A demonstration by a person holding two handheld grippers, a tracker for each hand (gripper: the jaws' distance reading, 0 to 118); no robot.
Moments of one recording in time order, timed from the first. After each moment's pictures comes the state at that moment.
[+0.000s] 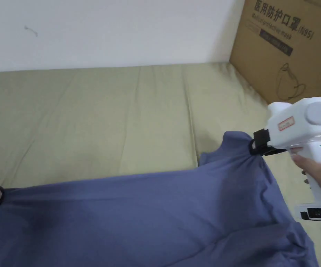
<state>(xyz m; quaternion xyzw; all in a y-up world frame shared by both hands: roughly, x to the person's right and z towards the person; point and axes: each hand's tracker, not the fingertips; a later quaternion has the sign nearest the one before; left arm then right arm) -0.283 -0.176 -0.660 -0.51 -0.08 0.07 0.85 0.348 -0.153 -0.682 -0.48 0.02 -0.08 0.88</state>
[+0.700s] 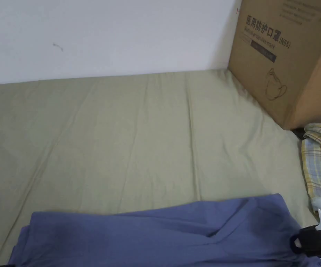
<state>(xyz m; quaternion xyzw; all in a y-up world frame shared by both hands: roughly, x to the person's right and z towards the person) -0.292 -0.208 -0.417 -0.54 -0.08 0.12 0.83 0.358 -0.207 -0.412 -0.57 0.02 -0.09 0.82</state>
